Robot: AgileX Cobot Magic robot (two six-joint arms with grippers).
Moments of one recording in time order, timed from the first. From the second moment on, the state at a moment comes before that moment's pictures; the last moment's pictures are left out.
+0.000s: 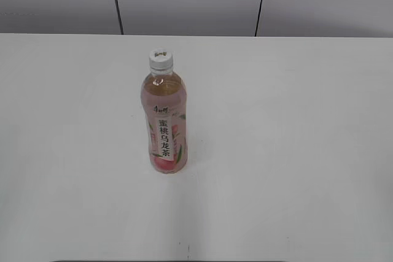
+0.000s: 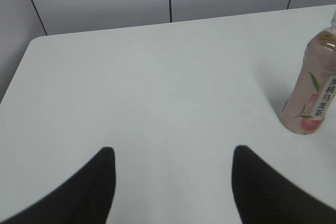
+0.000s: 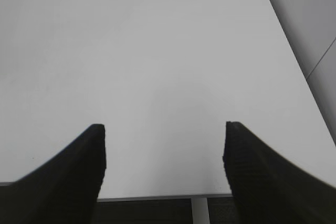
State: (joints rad) left arm -0.06 -0.01 -0.56 0.02 1.03 0.05; right arm 0.02 -0.01 -0.52 -0.01 1.10 -0.08
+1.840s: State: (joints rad) left arm -0.06 0.97 -0.53 -0.14 -0.20 0.05; right arm 0.02 -0.01 -0.52 -0.01 1.10 -0.08
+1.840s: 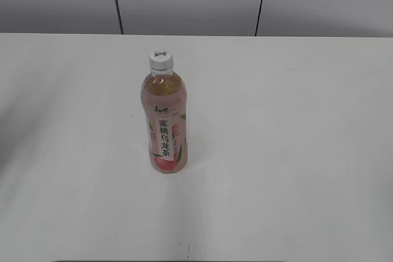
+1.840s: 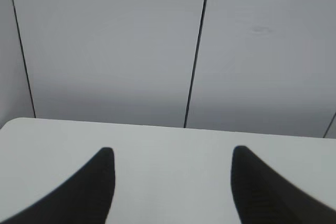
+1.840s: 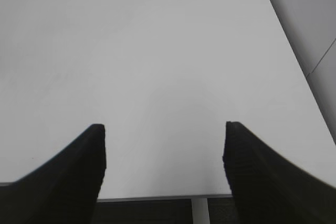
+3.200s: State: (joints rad) left arm -0.29 1.76 -0.51 0.12 -0.85 -0.11; right arm 0.02 -0.01 -0.52 -0.01 1.10 -0.08
